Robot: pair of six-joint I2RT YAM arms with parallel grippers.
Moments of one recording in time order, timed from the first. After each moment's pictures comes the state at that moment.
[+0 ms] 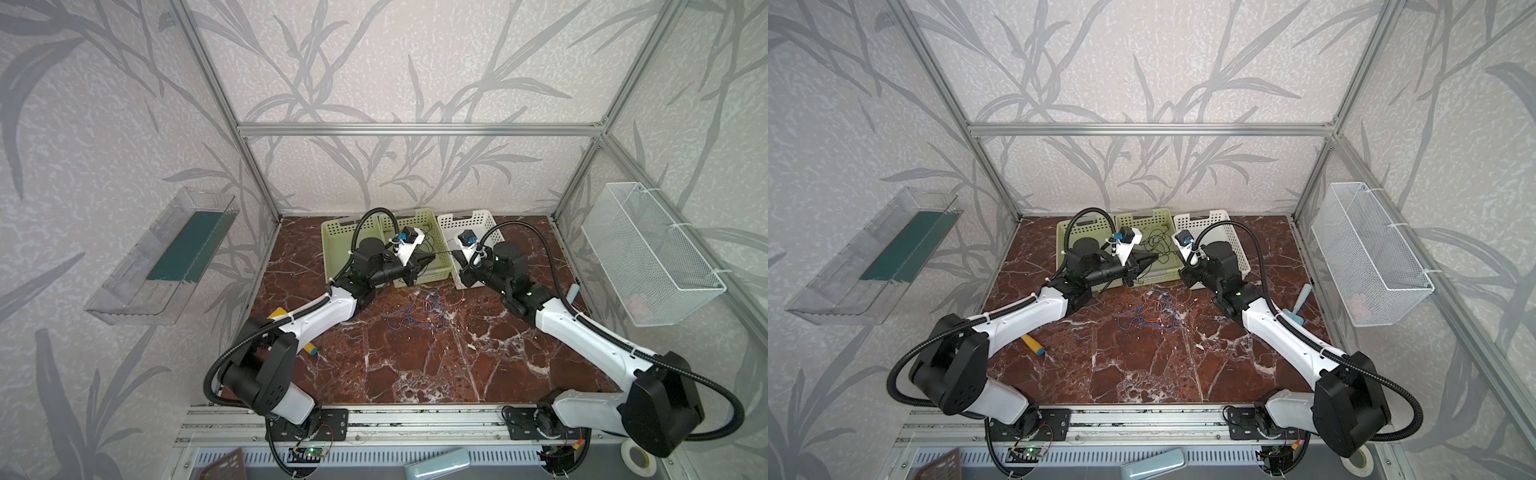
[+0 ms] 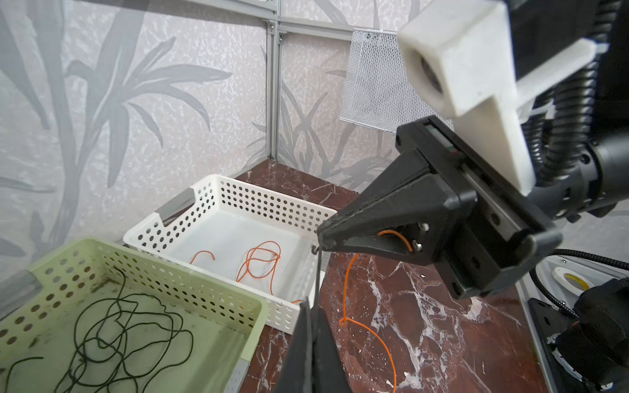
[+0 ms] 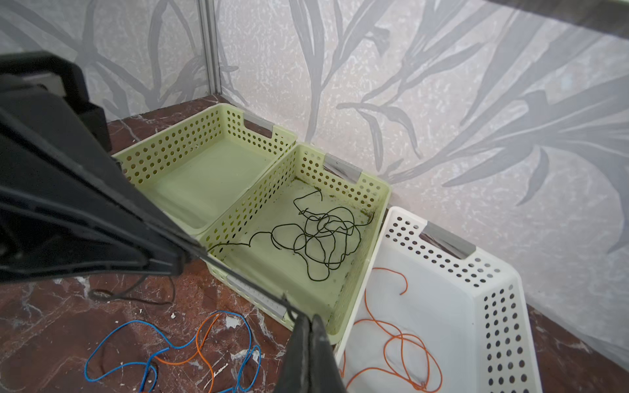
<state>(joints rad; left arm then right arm) -0.52 1.50 0.95 0.40 0.56 -0.01 0.50 1.29 0.92 0.05 -0.09 -0.24</state>
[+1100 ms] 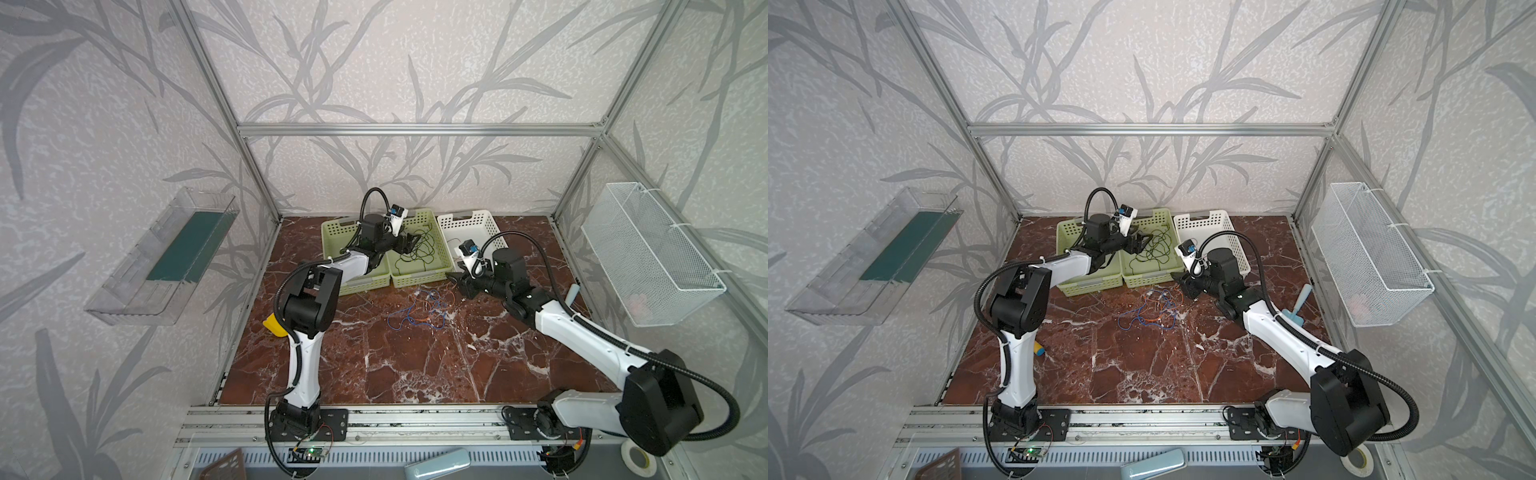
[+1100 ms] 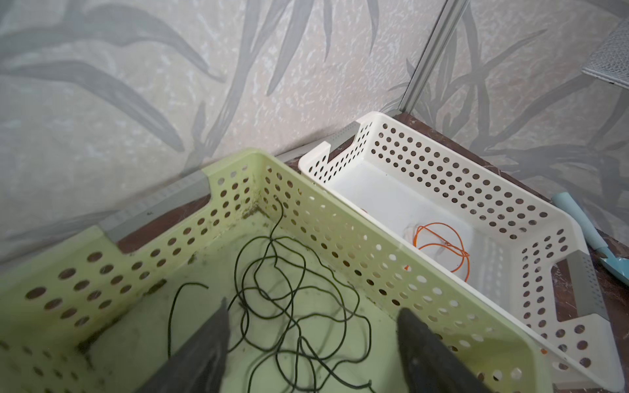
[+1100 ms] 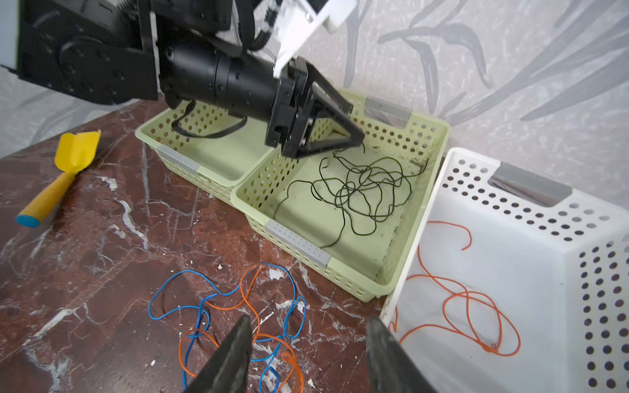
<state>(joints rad) -0.33 2.09 1.40 0.32 0.43 -0.03 0.46 1.28 0.84 0.00 -0.28 -0.12</state>
